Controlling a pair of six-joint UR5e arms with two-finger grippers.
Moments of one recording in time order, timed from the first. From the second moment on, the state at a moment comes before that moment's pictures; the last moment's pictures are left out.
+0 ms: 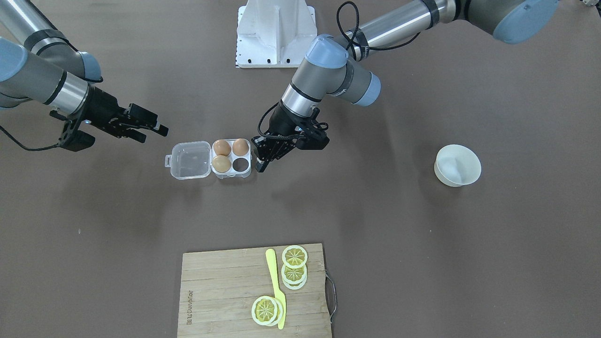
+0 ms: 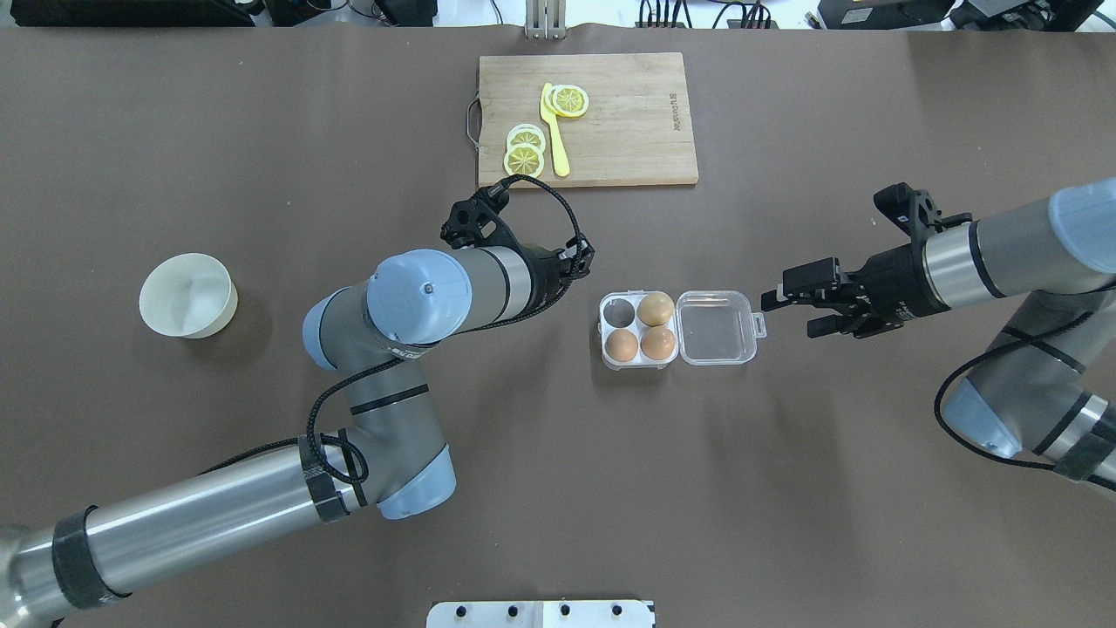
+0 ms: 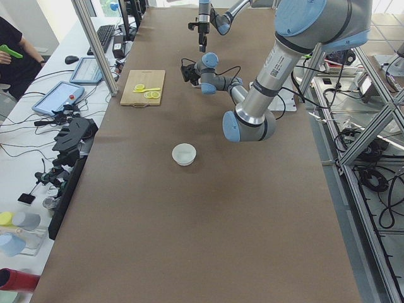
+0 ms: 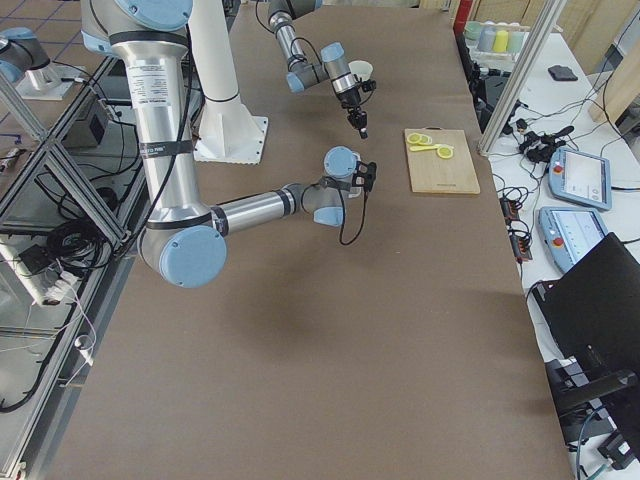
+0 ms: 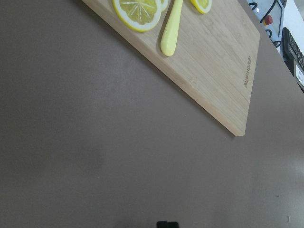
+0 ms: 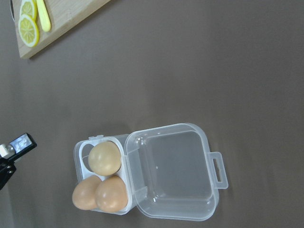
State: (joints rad) left arm -0.46 -2.34 -1.35 -2.42 -1.55 -1.85; right arm 0.80 -1.43 1.63 -0.42 2.30 1.57
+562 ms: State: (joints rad) left arm -0.46 -2.34 -1.36 -2.42 -1.55 -1.86; right arm 0.77 -1.37 1.46 -0.13 2.26 1.72
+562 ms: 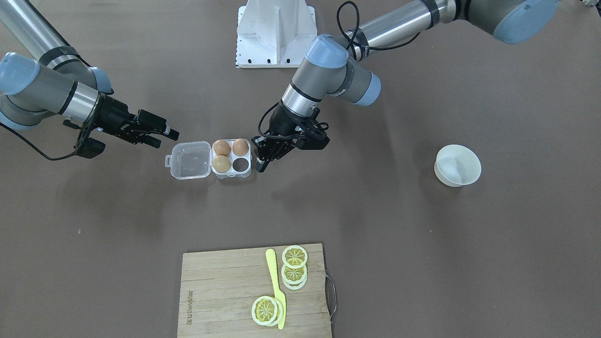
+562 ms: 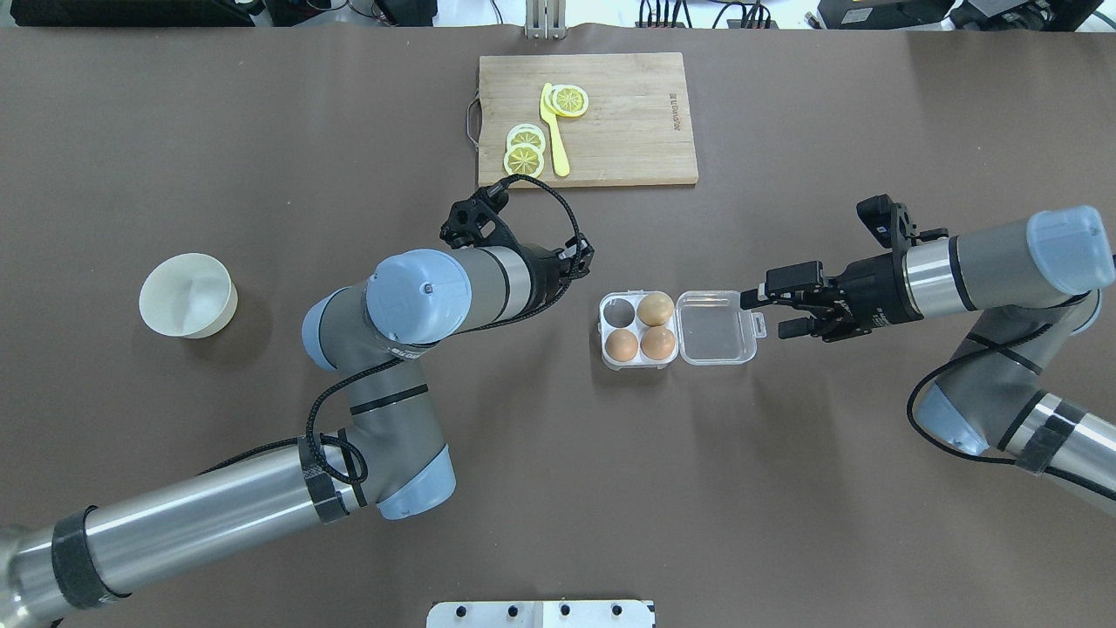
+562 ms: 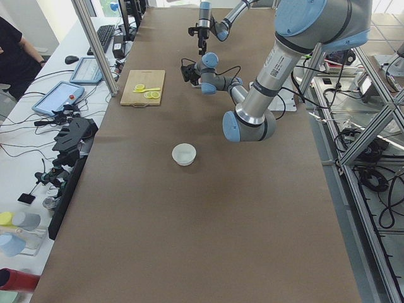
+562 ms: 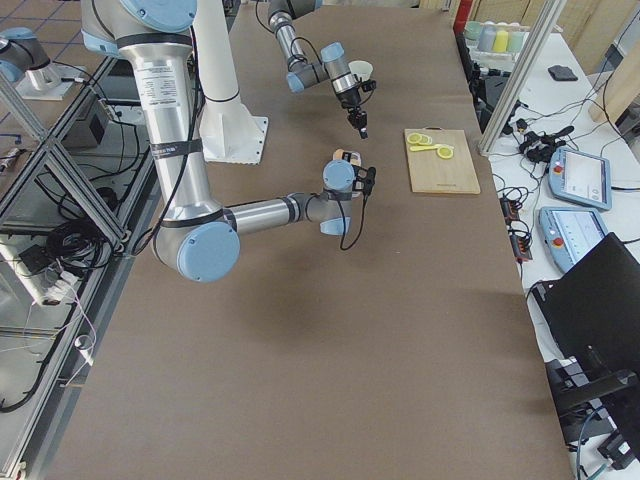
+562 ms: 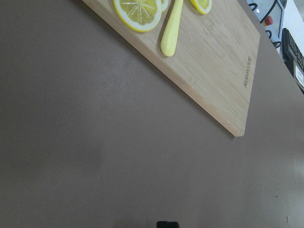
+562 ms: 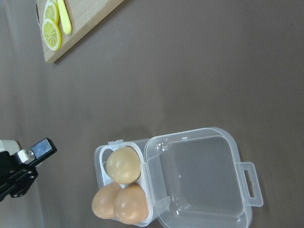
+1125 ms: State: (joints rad) left arm -0.46 -2.34 -1.36 -2.42 -1.55 -1.86; right arm 0.78 -1.36 1.40 -0.10 2.26 1.72
